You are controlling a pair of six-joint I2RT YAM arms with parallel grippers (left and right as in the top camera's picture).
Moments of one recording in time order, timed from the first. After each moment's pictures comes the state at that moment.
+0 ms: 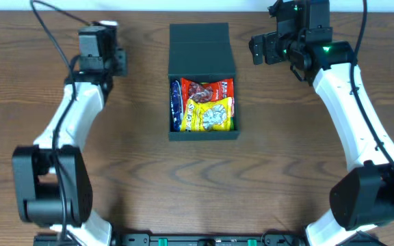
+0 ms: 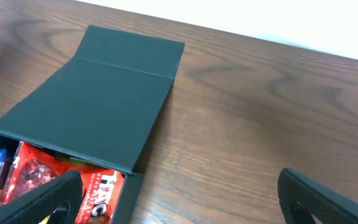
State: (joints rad) left arm -0.04 1.77 1.26 -0.19 -0.05 0.10; right arm 0.16 1.79 1.64 -0.64 -0.13 -0.04
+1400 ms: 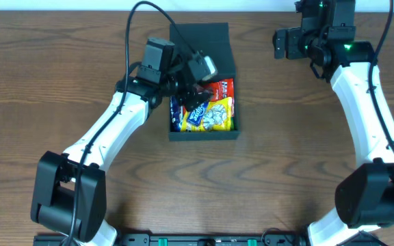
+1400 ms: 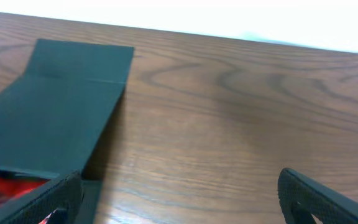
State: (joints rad) left arm -0.36 1.74 1.26 -0.26 0.55 0.57; right arm 0.05 1.79 1.64 -0.63 -0.12 -0.03
